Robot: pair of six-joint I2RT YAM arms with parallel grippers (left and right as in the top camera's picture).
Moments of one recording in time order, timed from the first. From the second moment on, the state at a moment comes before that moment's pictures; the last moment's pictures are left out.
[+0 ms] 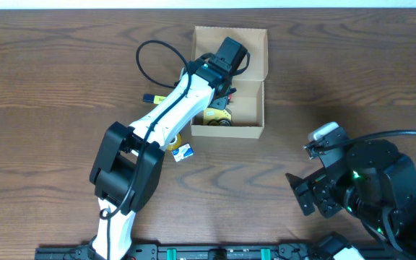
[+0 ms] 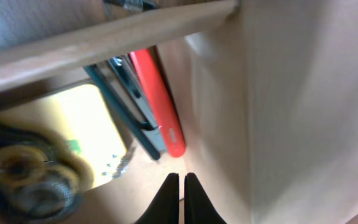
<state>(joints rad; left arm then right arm) -0.60 2.09 1.74 -0.81 -0.11 -1.83 0.58 0.89 1.41 -1.41 0.09 0.02</state>
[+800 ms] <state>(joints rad) -0.60 2.09 2.10 -1.41 -0.32 -1.07 0.58 0.89 1.41 -1.41 0.09 0.02</state>
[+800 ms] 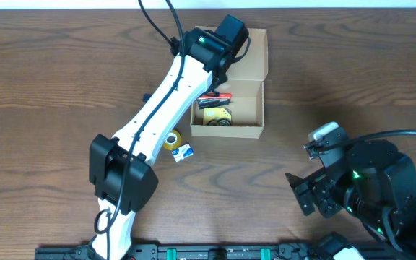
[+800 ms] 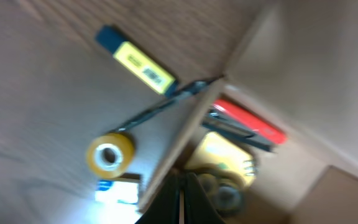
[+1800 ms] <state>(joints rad) -0.22 1.95 2.10 -1.35 -0.40 -1.24 0.58 0.89 1.41 -1.41 0.09 0.02</state>
